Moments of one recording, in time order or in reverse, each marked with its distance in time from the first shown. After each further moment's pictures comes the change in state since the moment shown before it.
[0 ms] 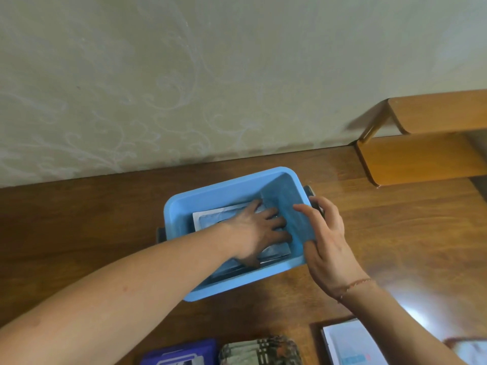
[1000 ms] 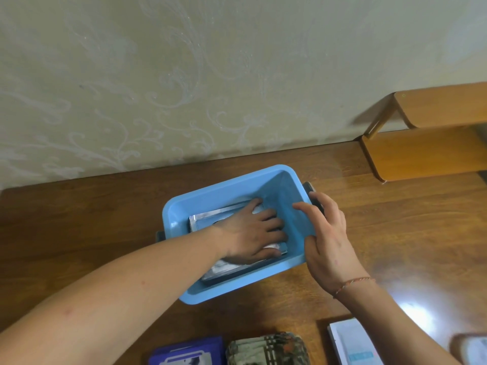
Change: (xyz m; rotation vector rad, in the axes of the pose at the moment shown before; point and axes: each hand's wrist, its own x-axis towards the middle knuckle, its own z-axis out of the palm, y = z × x) left_hand -0.019 -0.009 0.021 -0.072 0.189 0.089; right_hand 0.003 -0.008 0.010 -0.072 0.067 0.020
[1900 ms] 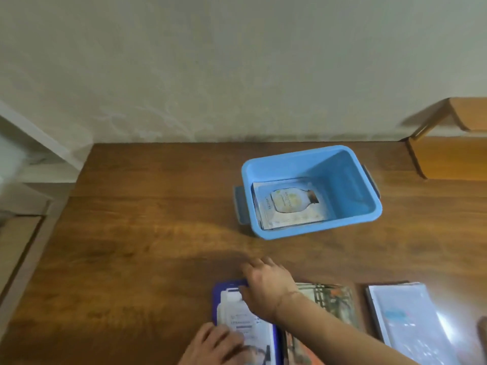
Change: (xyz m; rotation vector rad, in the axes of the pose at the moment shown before) left_hand -0.247 0.237 0.115 -0.304 0.164 -0.604; right_hand -0.108 -0.124 0.125 -0.463 -0.707 -0.269
